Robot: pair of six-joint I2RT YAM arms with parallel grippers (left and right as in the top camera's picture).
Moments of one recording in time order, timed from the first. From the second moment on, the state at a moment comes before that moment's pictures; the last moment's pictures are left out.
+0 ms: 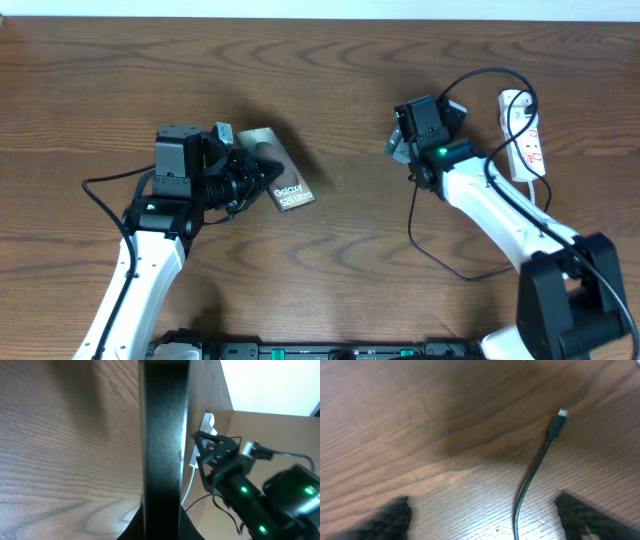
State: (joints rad) left arm -0.10 1.21 0.81 -0.39 0.71 -0.96; right arm 0.39 1.70 1.10 -0.48 0.34 0.80
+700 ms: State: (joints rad) left arm -0.10 1.21 0.81 -0.39 0.71 -0.96; right arm 0.31 1.92 1.10 -0.48 0.46 1.16
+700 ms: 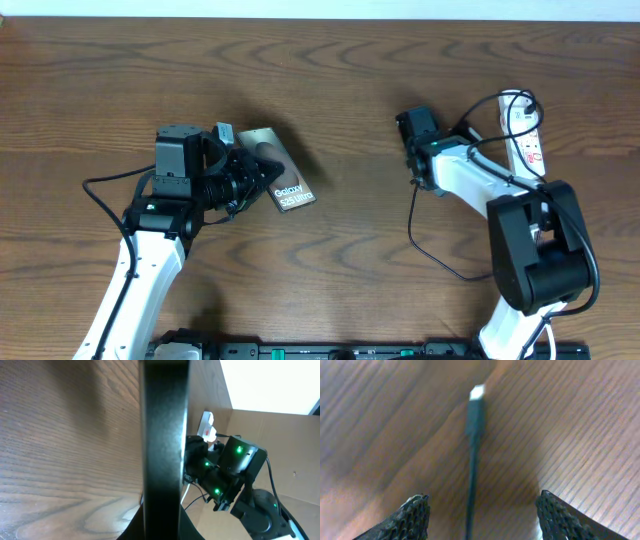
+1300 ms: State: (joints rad) left arm -0.10 1.21 0.81 -0.39 0.70 -0.96; right arm 0.25 1.98 1.14 -0.40 0.48 1.16
